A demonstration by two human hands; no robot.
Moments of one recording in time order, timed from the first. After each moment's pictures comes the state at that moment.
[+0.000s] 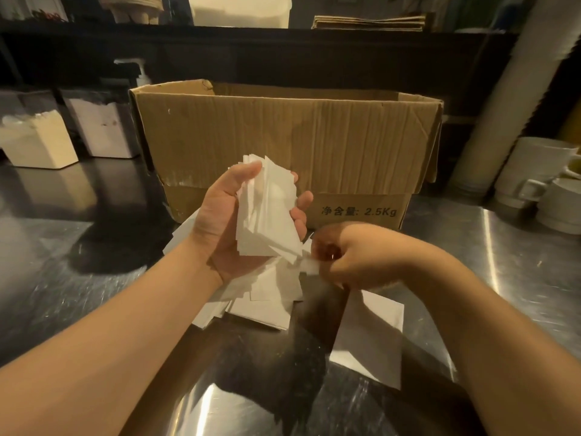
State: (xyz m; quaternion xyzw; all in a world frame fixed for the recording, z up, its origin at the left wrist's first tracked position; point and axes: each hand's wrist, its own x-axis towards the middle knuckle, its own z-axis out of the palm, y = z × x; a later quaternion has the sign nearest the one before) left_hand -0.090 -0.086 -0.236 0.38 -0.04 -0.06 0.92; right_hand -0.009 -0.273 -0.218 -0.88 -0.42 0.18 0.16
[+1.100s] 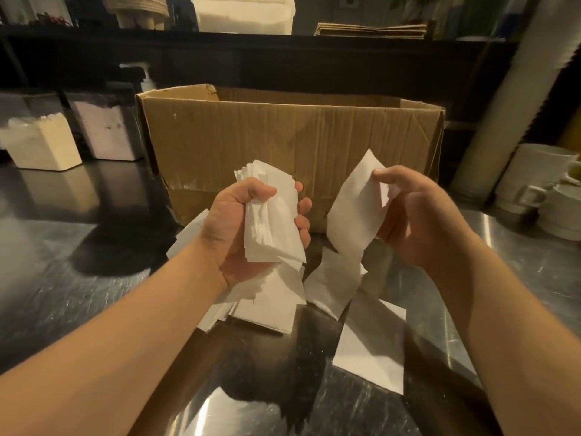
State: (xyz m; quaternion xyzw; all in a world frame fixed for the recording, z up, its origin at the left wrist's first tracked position) left_hand -0.089 -0.091 -0.236 0.40 -0.02 -0.04 0.92; right_hand 0.008 -0.291 -0.203 -0.62 -0.14 0.19 0.75
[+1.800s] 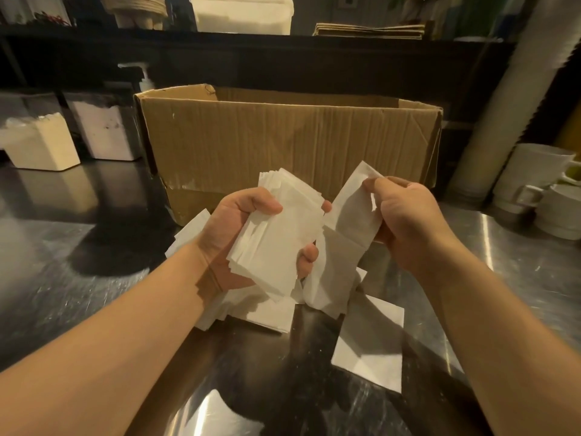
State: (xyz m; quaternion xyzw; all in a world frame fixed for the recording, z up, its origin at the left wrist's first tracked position) left_hand -0.097 -0.085 -0.235 0.39 -0.12 -0.24 0.88; right_hand 0.012 -0.275 -0.214 -0.69 -0.10 0.07 0.71
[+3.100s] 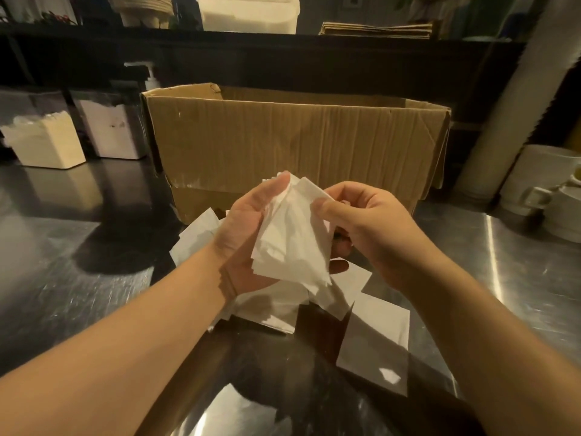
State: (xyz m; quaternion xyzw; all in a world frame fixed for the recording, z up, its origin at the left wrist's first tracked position) left_hand -0.091 -0.100 -0.236 0.46 -0.03 -0.05 0.89; right_hand -0.023 -0.265 -0.214 -0.70 -0.32 0.16 0.62
